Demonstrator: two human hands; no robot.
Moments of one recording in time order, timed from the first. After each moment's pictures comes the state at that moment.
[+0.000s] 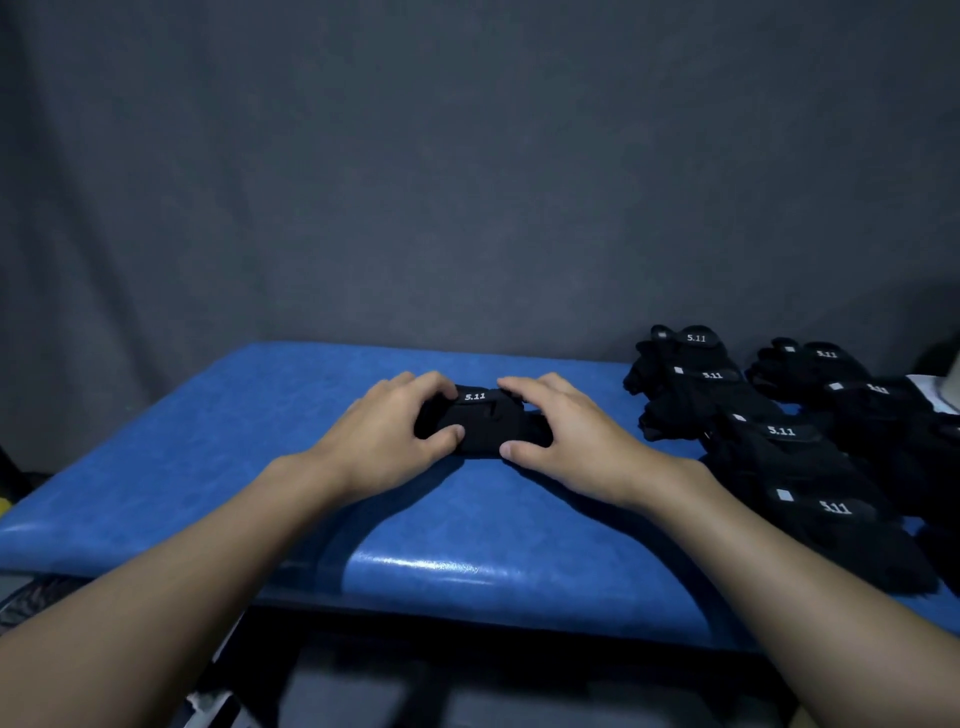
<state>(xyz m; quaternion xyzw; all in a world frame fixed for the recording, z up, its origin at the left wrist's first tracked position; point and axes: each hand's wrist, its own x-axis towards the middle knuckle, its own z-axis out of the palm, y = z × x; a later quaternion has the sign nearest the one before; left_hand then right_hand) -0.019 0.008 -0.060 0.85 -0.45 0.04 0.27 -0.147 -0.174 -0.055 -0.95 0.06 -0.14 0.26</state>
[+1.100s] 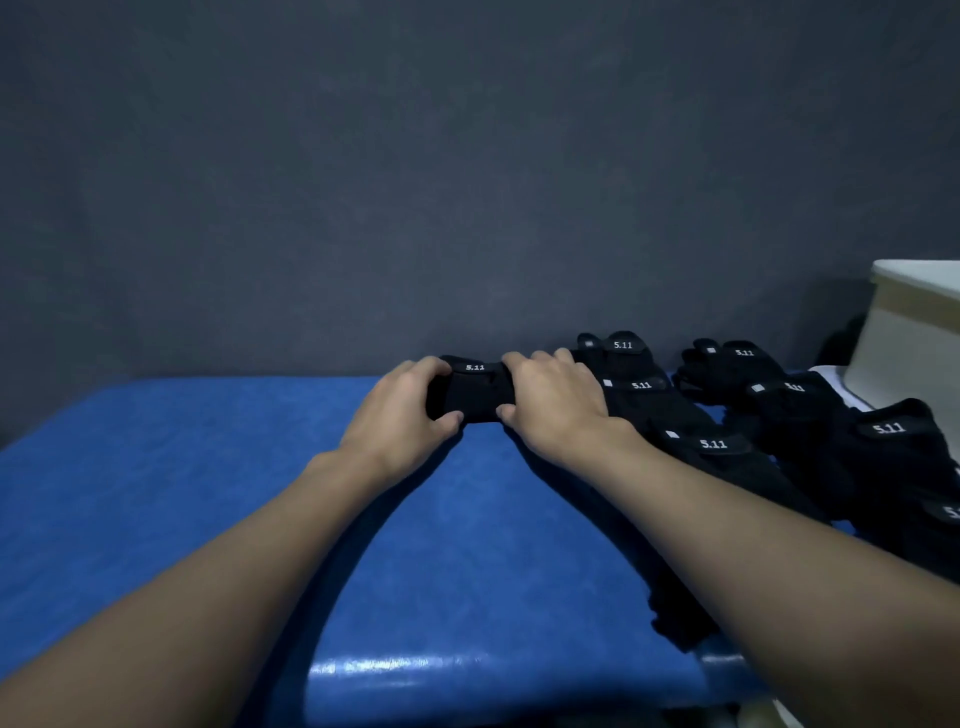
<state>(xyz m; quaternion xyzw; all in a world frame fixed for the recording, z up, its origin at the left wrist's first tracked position) 0.005 -0.114 -0.072 0.82 -0.45 0.08 0.34 -0.114 -0.239 -0.041 -0.95 0.27 -0.16 -0.02</state>
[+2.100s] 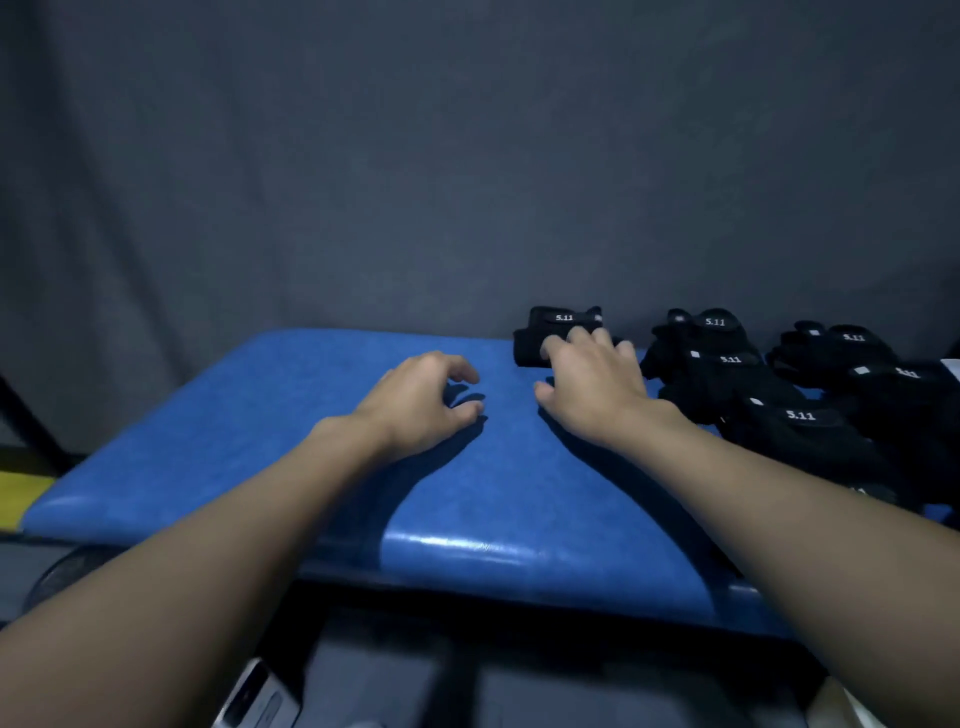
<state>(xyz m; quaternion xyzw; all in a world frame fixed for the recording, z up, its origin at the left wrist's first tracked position) -0.011 -0.012 -0.055 0.88 -0.42 0.03 0.24 -0.117 -0.181 -0.040 -0.97 0.20 -0.15 -0.01</state>
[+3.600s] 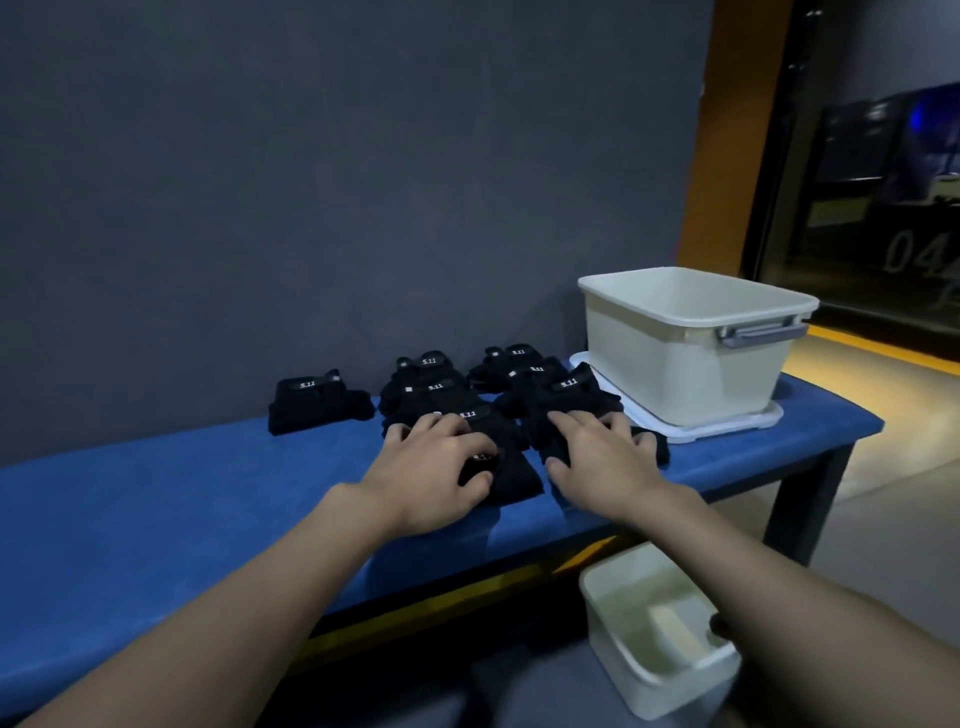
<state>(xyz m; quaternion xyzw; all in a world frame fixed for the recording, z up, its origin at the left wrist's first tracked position) -0.225 -0.142 -0.031 0.75 -0.65 0.06 0.10 -0.397 -0.257 -0.040 -0.89 0.44 -0.13 0.06</state>
